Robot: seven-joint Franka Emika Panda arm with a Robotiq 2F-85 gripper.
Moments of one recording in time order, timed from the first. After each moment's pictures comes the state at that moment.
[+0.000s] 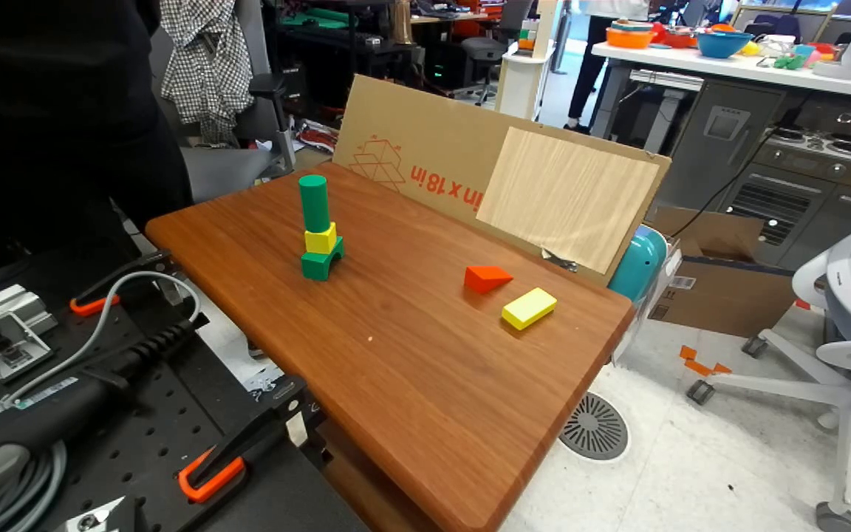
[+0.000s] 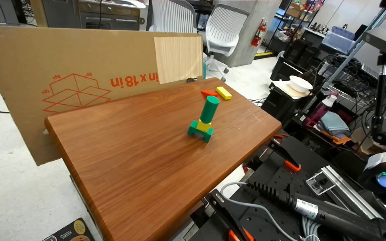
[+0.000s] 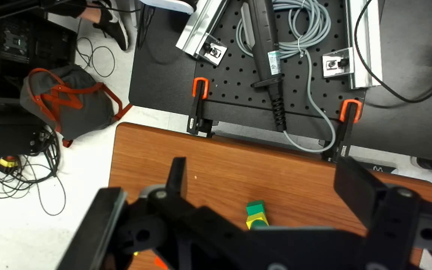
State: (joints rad) arm 0.02 -0.46 0.19 -2.39 -0.17 1.67 0.04
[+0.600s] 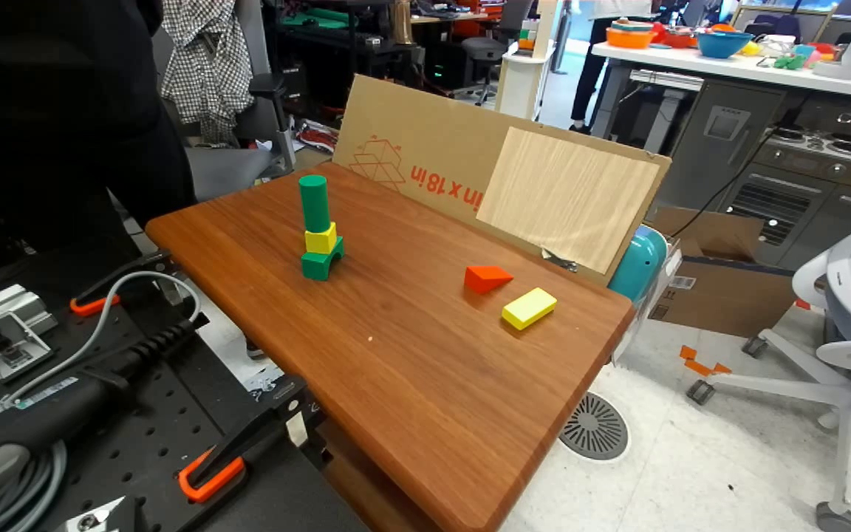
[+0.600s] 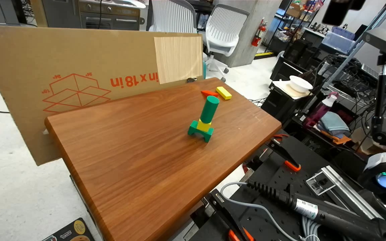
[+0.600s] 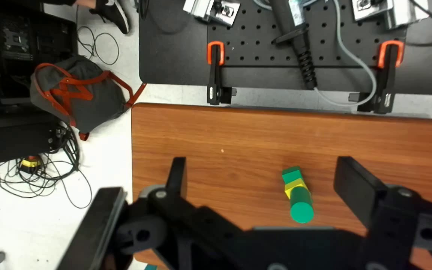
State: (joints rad) arm -0.01 -0.38 0.13 -2.41 -0.24 1.86 0.14
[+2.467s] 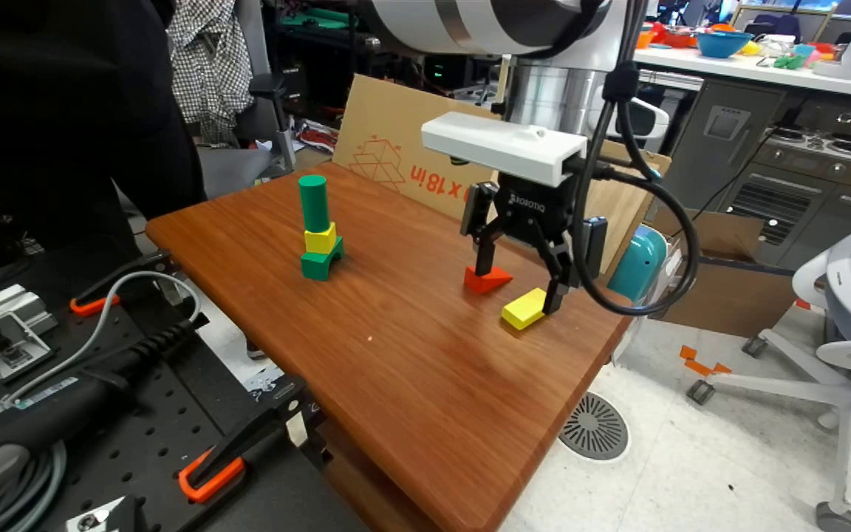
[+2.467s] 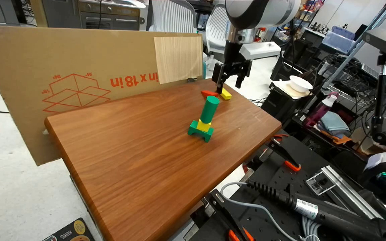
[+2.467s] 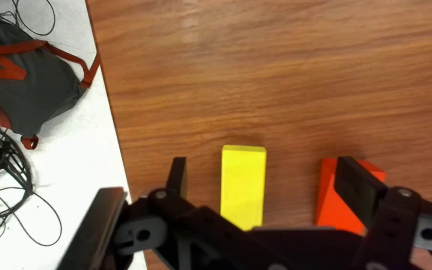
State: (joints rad) arm -0.15 0.70 -0.11 -1.78 -0.12 2.34 -0.03
